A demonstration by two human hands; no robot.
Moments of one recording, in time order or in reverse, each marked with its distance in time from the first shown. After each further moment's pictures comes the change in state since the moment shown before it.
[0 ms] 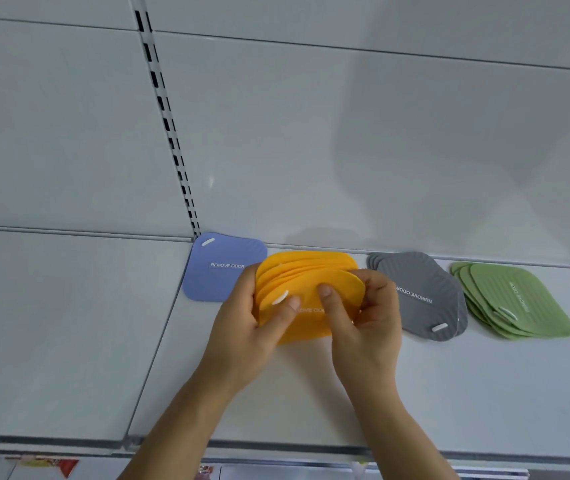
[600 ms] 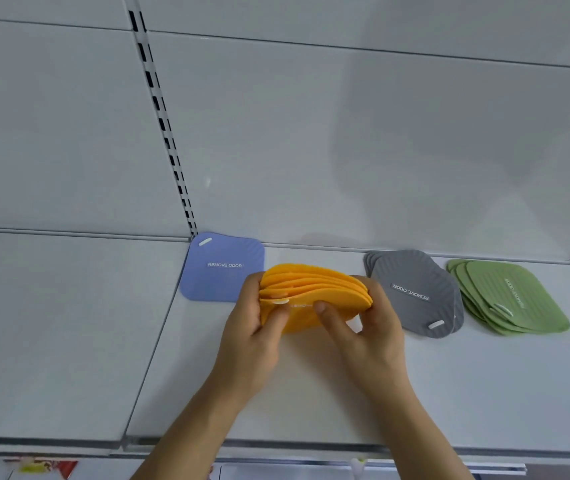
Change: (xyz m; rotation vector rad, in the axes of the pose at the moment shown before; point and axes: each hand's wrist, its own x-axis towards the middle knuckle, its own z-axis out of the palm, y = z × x) left_hand -0.005 -0.007 0.016 -0.129 0.029 -0.007; right_hand 0.007 0.008 -0.025 -0.121 -0.229 -0.087
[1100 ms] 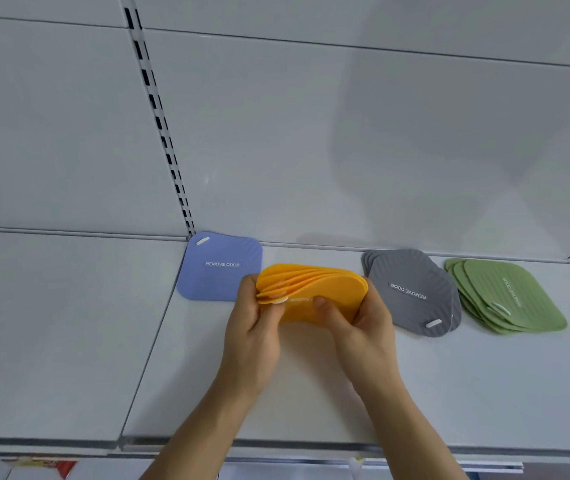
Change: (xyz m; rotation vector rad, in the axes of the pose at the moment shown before) left_hand -0.002 -0.002 0.013 -0.075 0.127 -0.031; right_hand 0.004 0.005 0.006 0.128 0.004 0.127
